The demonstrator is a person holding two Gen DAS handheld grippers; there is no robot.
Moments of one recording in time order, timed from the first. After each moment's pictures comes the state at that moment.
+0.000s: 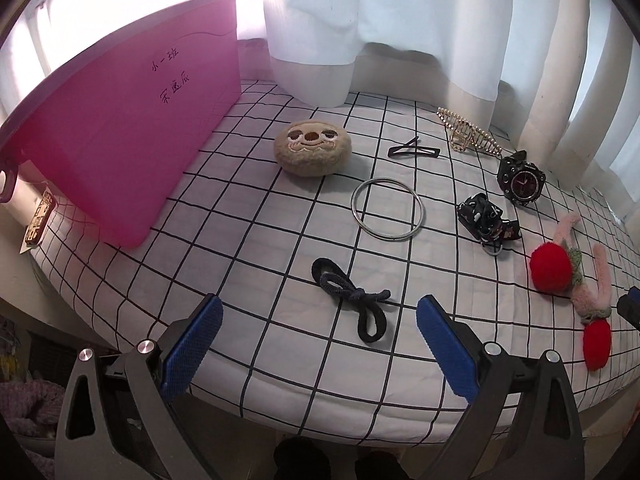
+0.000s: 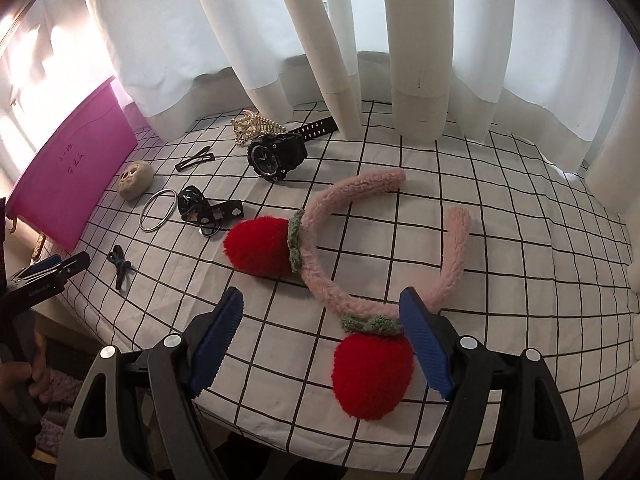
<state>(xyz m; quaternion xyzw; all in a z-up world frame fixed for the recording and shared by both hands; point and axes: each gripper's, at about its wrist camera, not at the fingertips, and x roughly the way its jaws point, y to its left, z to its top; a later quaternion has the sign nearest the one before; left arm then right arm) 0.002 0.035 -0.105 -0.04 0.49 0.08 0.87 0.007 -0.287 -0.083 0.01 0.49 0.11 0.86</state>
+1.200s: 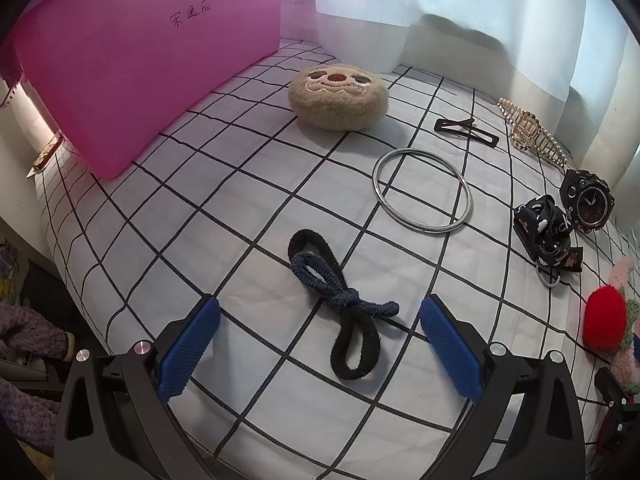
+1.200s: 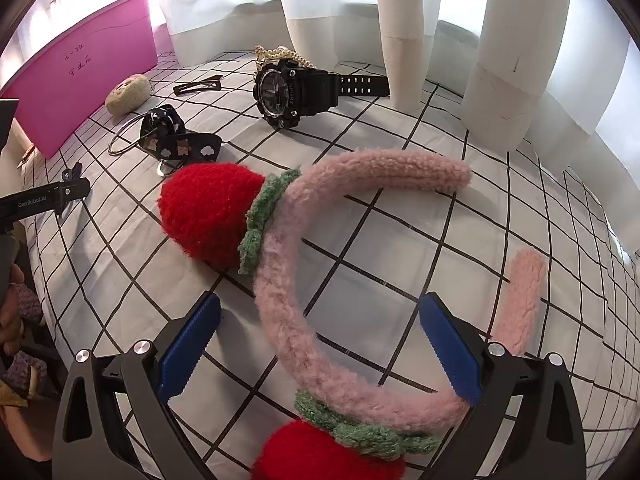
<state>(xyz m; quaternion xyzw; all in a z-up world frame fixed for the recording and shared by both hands) 0.028 0.020 -0.165 -0.10 0.48 0.18 0.85 0.042 -0.274 -0.161 -0.10 0.48 0.17 0.85</state>
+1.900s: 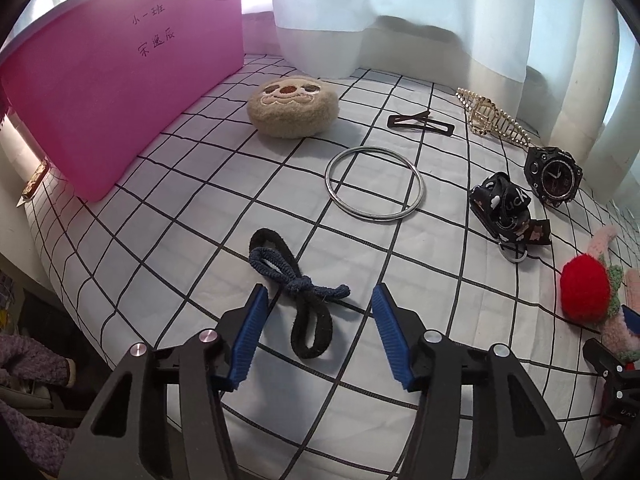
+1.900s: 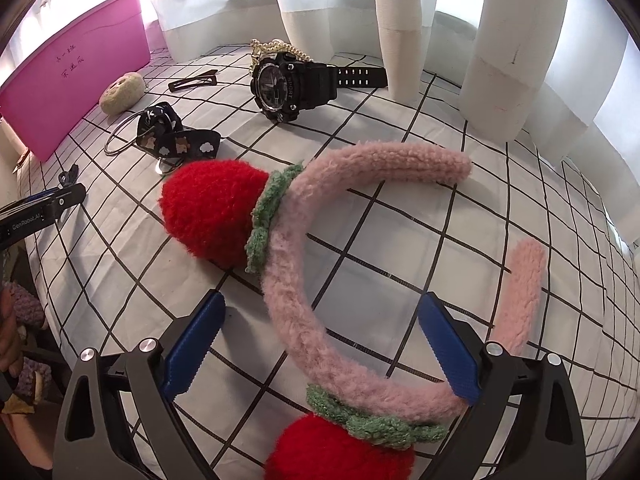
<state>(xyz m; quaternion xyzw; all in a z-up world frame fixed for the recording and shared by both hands) 0.021 -0.004 -0.154 -0.07 0.47 0.14 0.87 0.046 -0.265 -0.159 -0.10 0.51 0.17 0.84</state>
